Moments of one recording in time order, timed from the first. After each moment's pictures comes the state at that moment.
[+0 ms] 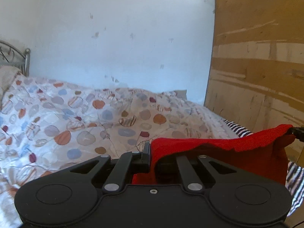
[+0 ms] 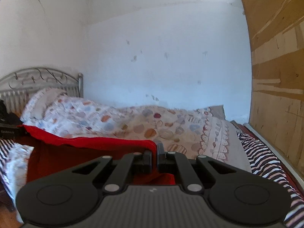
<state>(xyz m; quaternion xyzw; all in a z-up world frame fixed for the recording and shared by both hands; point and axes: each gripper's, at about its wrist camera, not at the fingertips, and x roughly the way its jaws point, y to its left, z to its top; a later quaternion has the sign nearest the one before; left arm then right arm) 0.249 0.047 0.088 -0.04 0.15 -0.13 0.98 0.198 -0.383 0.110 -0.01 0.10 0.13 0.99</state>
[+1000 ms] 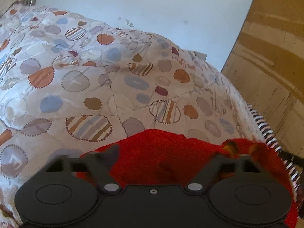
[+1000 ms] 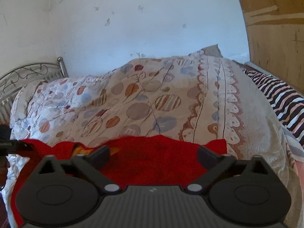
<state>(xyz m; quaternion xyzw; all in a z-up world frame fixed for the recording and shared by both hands) 0.395 0.063 0.005 -0.14 0.30 -0.12 0.94 0.326 -0.423 0.032 0.09 0.25 0.14 0.96</state>
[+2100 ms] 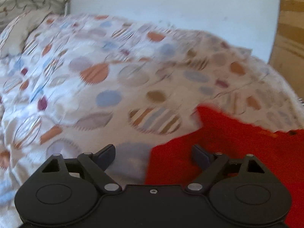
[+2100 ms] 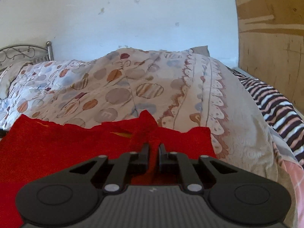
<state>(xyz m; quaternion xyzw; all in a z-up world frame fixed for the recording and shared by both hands) 0.399 0.090 -0.034 -0.07 0.31 0.04 0.95 0.331 -0.422 -0.006 0.04 0.24 0.07 0.97</state>
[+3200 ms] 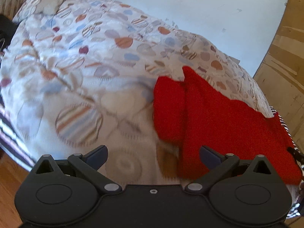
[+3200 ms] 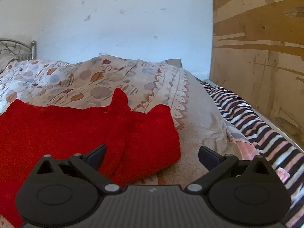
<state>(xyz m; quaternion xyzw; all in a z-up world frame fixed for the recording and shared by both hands) 0.186 0.096 -0.037 -0.18 0.31 0.01 0.93 0.229 -0.416 -0.017 0.00 0.20 -0.02 0.98</state>
